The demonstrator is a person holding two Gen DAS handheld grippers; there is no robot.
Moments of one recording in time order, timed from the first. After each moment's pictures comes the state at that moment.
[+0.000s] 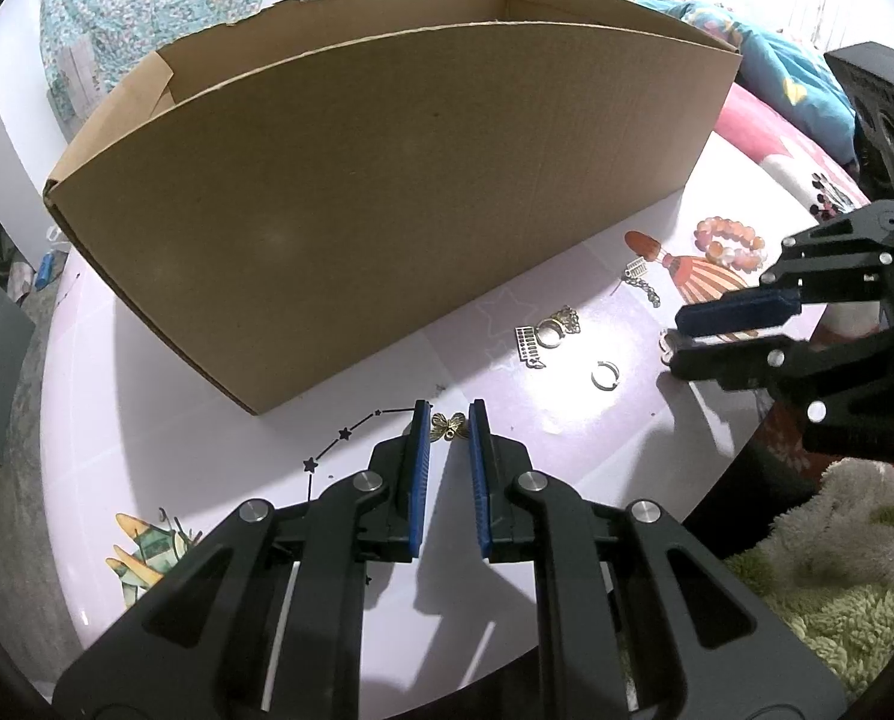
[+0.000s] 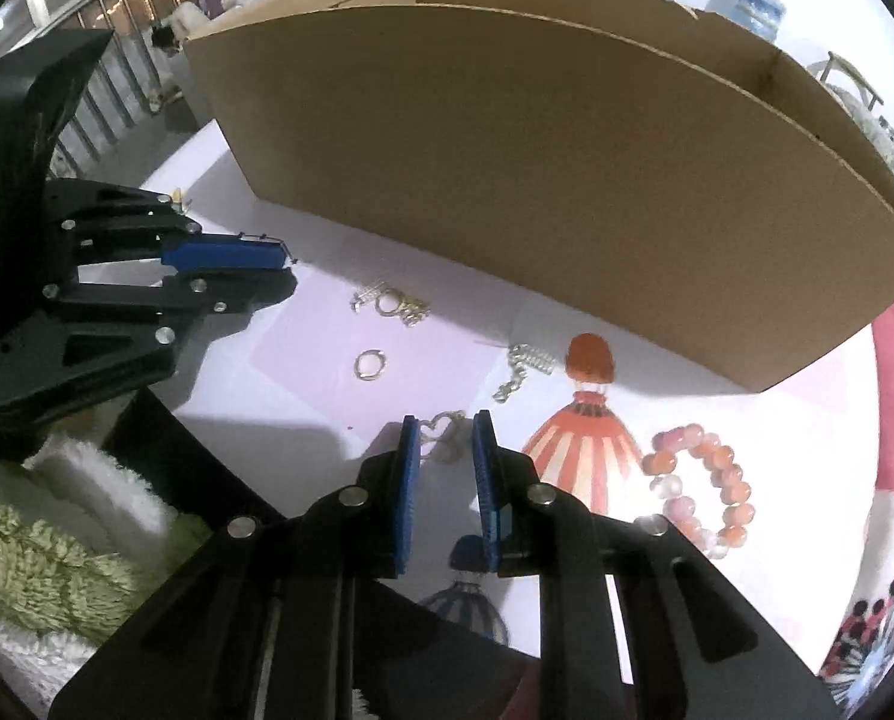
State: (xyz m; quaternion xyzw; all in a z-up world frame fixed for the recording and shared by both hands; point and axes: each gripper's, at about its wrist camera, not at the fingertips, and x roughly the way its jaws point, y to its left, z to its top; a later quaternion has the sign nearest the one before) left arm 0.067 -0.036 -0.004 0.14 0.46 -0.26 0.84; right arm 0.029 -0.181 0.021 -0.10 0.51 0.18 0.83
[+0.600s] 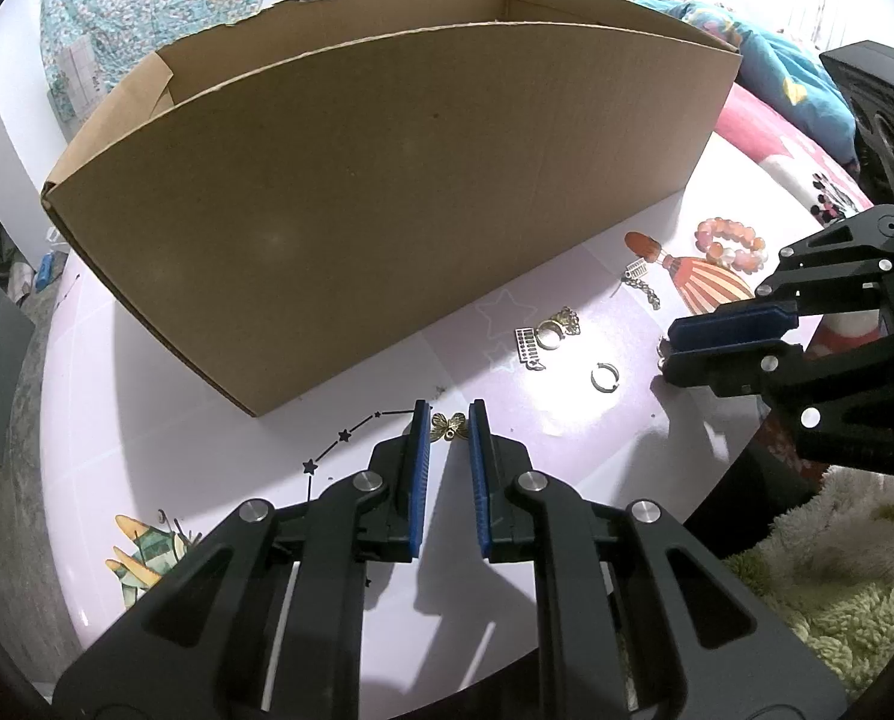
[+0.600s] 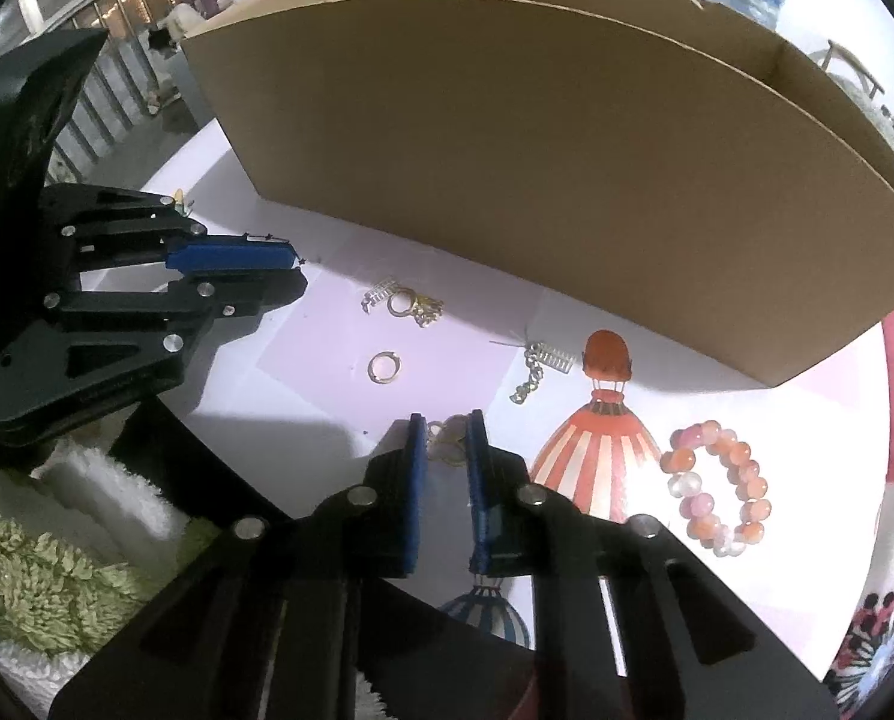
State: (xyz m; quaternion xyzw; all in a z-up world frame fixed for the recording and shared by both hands) left arm 0.067 -0.037 -0.004 0.14 0.46 -0.26 0.84; right arm 0.036 -0.169 0.022 -0.10 0.51 0.18 0.83
